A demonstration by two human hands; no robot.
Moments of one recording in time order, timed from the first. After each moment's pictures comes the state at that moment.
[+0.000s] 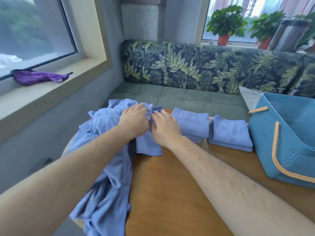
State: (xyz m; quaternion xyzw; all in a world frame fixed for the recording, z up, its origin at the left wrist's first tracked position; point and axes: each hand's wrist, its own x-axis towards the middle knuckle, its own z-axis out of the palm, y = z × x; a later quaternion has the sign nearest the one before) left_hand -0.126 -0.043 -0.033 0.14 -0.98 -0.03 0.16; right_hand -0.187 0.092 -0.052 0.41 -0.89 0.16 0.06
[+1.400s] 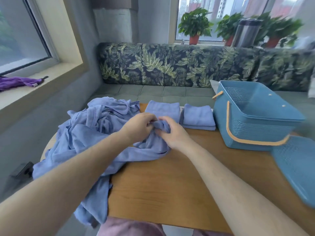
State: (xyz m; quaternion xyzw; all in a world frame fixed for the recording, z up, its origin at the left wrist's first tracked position) left_hand -0.093 0.073 -0.027 -0.04 -0.96 -0.22 0.15; right_hand -0.137 0.246 -0.043 0.26 -0.83 0.47 -0.11
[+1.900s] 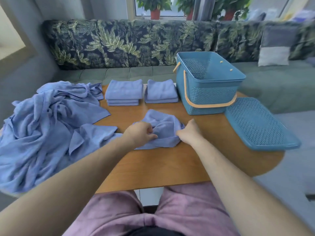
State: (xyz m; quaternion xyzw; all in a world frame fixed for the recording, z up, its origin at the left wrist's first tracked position) left_hand -0.088 0.205 -0.110 -0.02 -0.98 -0.19 -0.04; right_hand -0.123 0.412 -0.103 -0.10 -0.92 0.36 -0.09
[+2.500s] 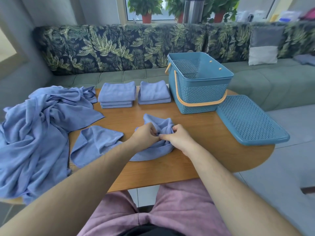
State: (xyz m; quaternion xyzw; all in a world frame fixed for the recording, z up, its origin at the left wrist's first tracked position) left_hand -0.082 0.250 -0.117 0.03 -0.94 -0.33 -0.06; right_hand -0.096 0.414 -0.120 -0.01 -0.83 0.54 -0.15
